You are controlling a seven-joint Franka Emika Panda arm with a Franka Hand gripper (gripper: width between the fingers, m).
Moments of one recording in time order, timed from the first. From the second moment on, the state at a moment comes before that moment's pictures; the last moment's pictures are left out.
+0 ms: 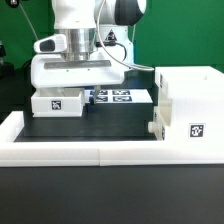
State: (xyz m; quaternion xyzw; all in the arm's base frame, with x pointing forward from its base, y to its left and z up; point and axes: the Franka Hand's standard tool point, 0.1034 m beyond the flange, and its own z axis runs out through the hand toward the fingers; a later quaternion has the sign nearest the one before) arm 0.390 -0.095 0.005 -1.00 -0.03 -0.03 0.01
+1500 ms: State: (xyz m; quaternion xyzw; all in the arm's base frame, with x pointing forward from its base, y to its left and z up) arm 0.417 -0.095 0.031 -0.99 -0.13 -0.02 0.02
